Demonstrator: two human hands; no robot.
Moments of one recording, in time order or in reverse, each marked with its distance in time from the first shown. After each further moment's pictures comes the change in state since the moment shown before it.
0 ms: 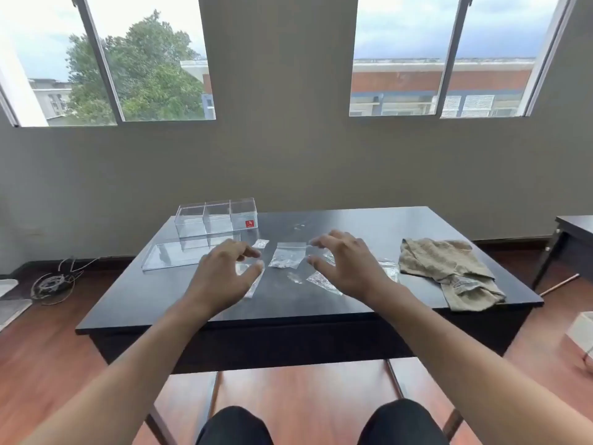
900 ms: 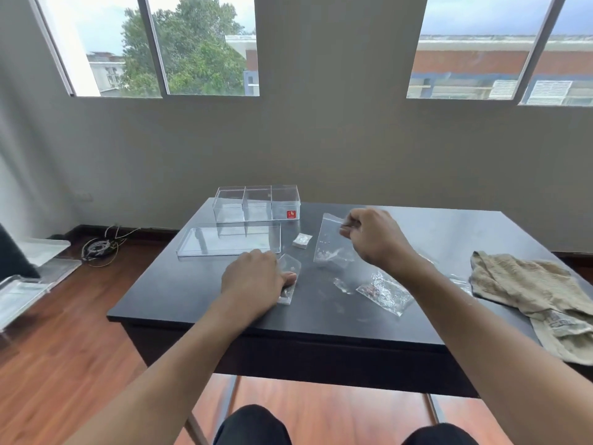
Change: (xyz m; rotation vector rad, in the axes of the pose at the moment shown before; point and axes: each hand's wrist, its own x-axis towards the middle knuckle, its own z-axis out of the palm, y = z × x) left_hand 0.025 -0.023 0.015 0.409 -0.225 -0.315; right_hand 0.103 0.009 0.045 0.132 -0.005 0.117
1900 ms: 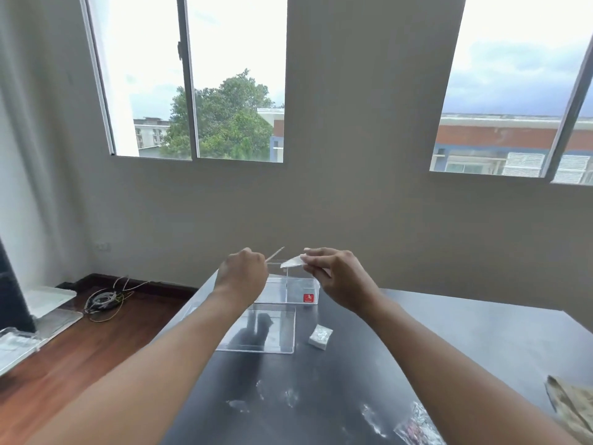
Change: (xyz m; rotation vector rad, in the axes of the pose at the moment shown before) left_hand 0.188 -0.060 -0.029 0.191 0.377 -0.001; right_hand 0.138 -0.031 0.067 0.177 0.072 -0.502
